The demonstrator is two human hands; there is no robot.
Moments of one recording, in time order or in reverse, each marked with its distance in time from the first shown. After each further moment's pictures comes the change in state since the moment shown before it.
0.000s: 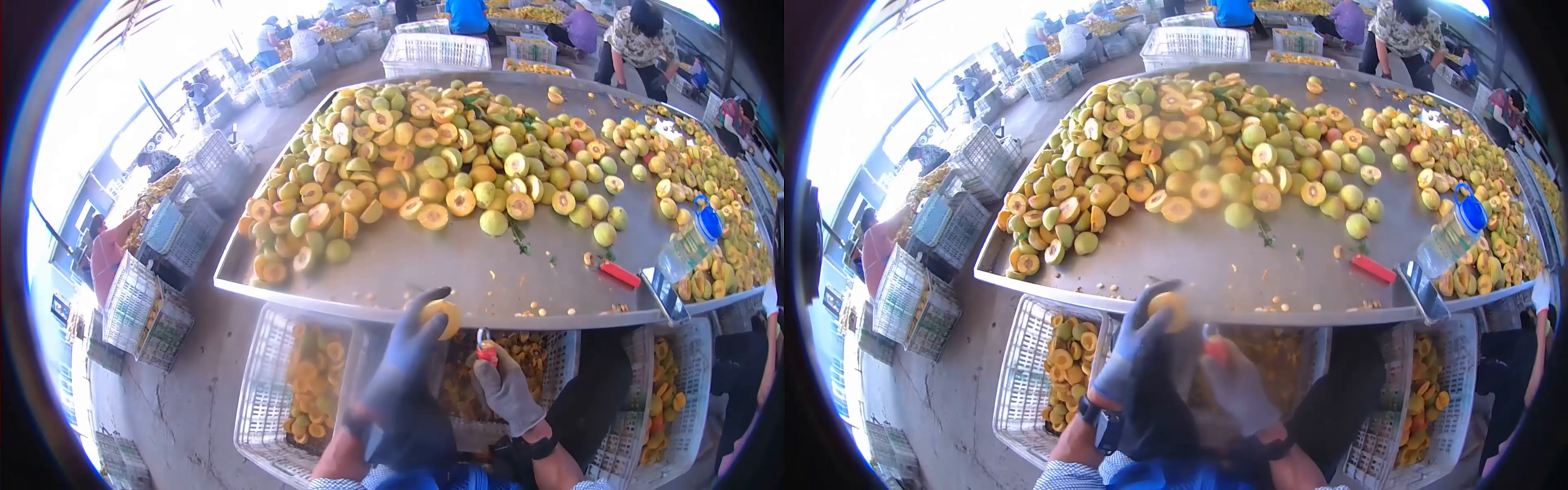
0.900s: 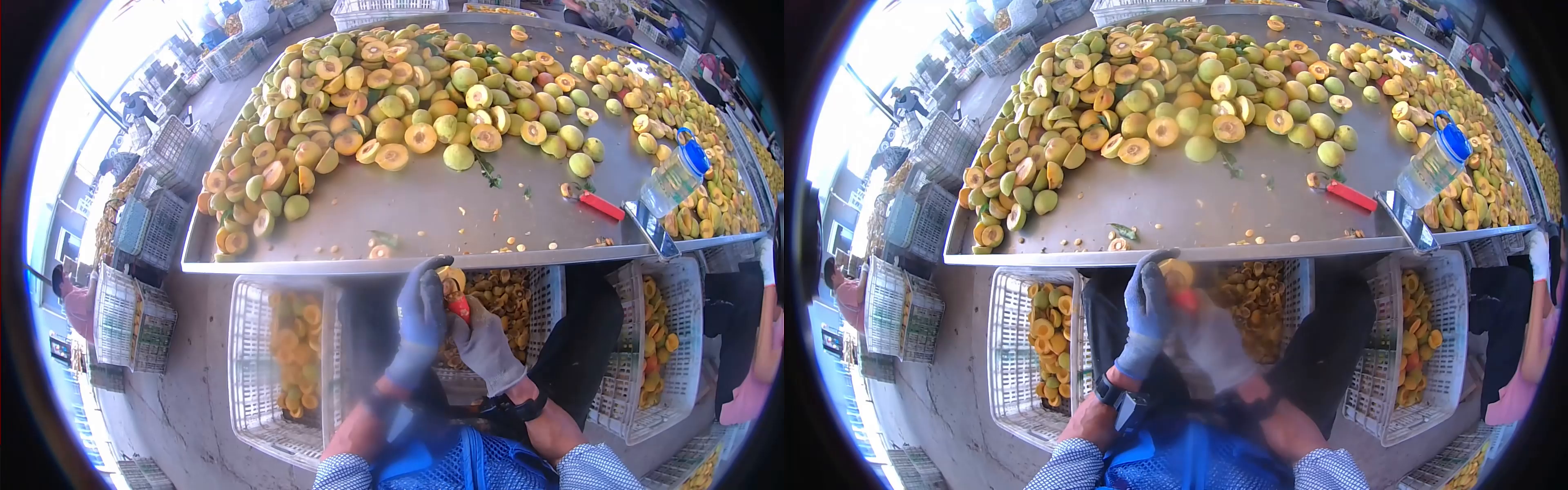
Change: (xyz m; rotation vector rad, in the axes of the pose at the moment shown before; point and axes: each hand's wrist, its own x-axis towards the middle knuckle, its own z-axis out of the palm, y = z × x) left_hand -0.025 -0.037 0.056 0.154 0.197 0.218; right_hand -0.011 -0.009 0.009 -0.361 0.017 -0.088
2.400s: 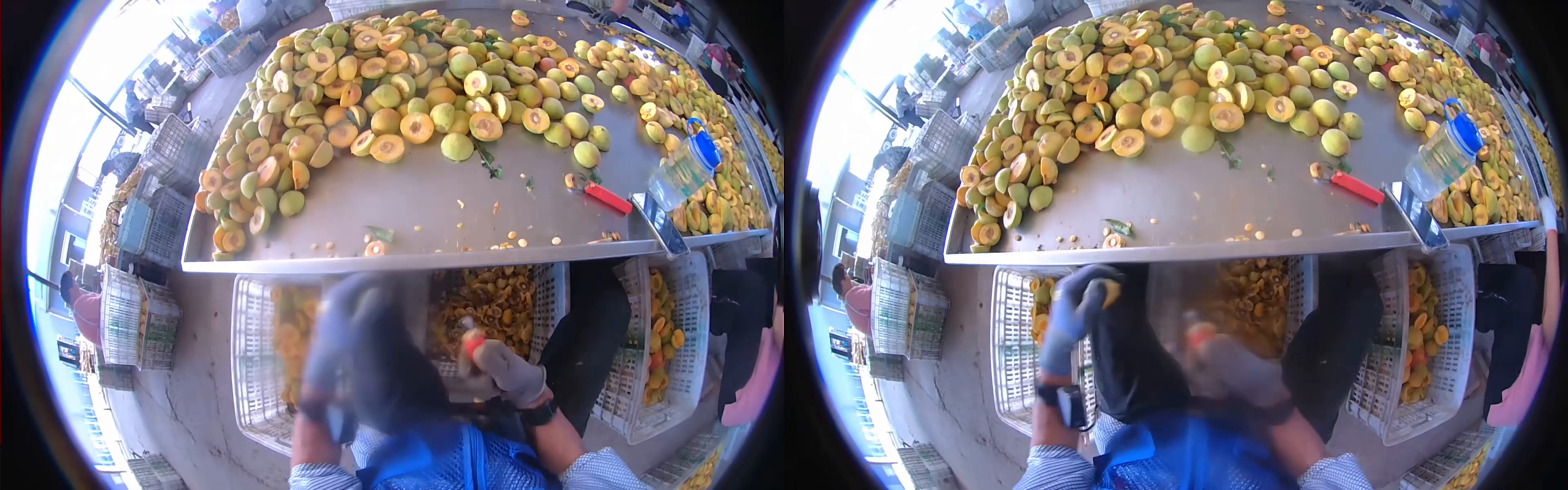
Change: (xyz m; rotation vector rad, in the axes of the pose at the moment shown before) left_hand 0.018 -0.004 -0.114 0.370 -0.294 -0.029; right_hand -0.061 0.059 -0.020 1.049 -0.491 0.485
